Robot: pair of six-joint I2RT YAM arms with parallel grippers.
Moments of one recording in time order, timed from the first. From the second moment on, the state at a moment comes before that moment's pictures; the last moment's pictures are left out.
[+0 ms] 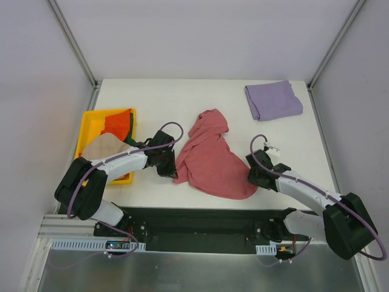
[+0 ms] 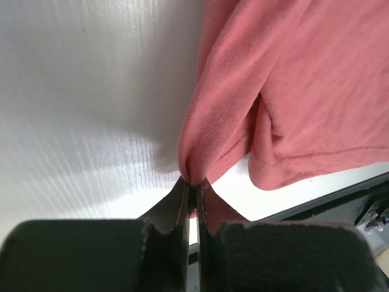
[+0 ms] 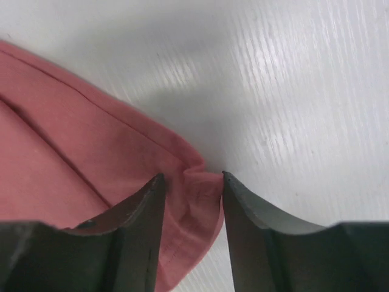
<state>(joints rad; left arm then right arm) -0.58 1.47 0.77 -0.46 0.21 -0.71 0.57 1.14 0.49 -0.54 0.38 0.85</state>
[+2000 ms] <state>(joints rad) -0.12 1.84 2.55 -0.55 0.24 -0.63 0.34 1.73 2.46 -0.49 0.52 -0.11</state>
